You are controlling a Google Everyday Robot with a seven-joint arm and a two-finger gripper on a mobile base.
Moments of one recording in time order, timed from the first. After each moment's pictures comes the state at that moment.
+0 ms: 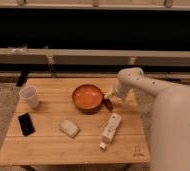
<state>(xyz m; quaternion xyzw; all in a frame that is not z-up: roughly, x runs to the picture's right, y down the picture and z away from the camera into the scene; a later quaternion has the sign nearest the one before) 0.142 0.078 0.931 -0.16 -0.25 -0.57 0.77</state>
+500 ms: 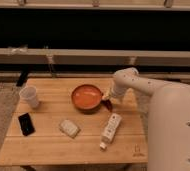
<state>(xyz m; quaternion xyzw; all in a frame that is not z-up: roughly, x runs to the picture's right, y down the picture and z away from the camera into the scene) 0.123 0.080 0.928 -0.16 -0.24 -0.60 0.75</state>
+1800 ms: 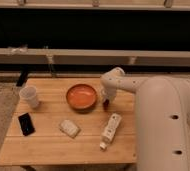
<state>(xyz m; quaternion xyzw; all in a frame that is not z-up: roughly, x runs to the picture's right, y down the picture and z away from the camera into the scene) 0.094 0.081 0.933 -0.18 -0.20 -0.65 0.71</state>
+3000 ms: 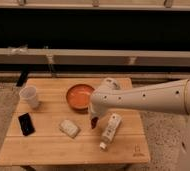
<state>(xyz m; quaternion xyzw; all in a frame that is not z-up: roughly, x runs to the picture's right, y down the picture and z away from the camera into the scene) -0.008 0.155 0.756 -0.12 -0.26 -0.69 0.66</state>
